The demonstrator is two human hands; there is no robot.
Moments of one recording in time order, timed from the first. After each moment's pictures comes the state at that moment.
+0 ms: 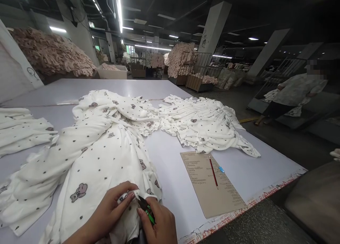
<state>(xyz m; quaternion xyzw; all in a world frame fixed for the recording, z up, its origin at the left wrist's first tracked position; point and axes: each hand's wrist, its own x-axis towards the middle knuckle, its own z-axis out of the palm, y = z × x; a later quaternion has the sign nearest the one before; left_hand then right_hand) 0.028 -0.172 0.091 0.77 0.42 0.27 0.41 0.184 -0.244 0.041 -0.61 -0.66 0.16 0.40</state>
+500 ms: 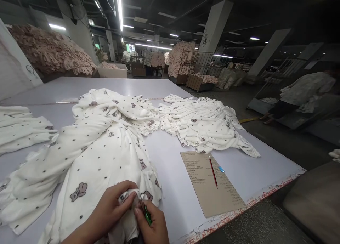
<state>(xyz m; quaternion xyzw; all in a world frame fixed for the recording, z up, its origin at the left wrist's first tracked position) 0.029 -0.173 0.101 0.76 0.45 0.22 0.41 0.169 -0.240 0.031 -0.50 -0.41 0.51 0.57</state>
